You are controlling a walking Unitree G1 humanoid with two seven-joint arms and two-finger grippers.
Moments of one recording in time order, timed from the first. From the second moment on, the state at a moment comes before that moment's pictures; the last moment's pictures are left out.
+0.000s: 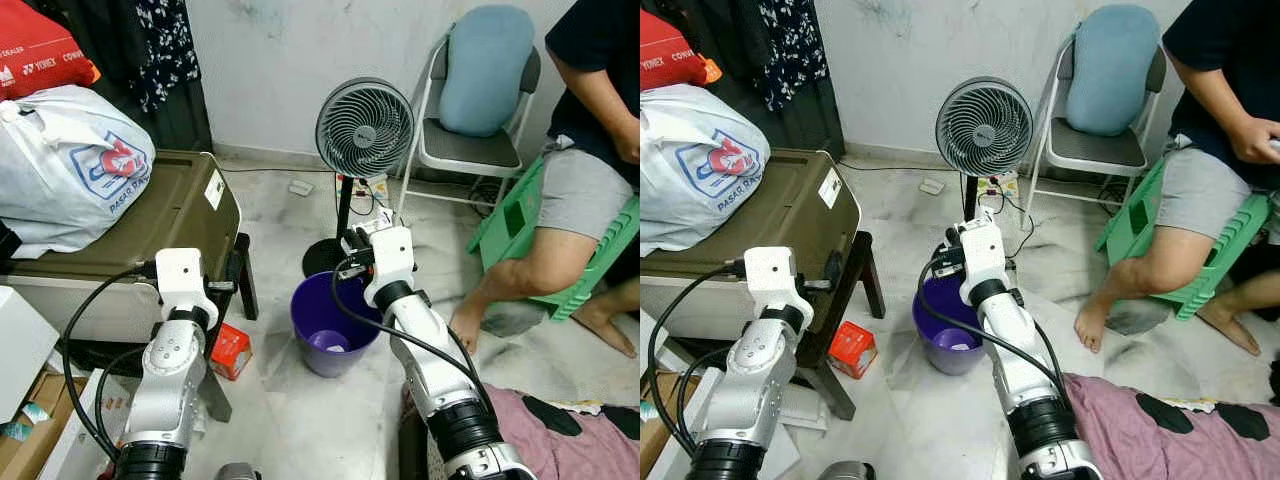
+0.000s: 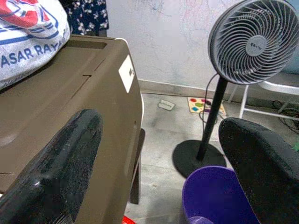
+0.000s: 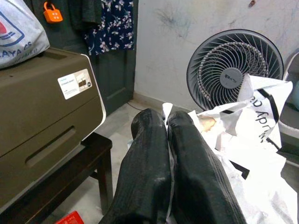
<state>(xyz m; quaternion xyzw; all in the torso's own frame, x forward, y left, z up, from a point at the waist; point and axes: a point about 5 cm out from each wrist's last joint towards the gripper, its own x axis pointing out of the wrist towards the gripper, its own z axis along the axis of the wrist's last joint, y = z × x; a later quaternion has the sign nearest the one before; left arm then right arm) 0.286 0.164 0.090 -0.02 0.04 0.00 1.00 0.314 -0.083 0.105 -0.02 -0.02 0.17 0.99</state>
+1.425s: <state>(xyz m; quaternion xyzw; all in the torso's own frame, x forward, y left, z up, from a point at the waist) 0.284 0.169 0.097 -0.02 0.01 -0.02 1.00 0.314 -0.090 0.101 -0.02 -0.02 0.16 0.99</state>
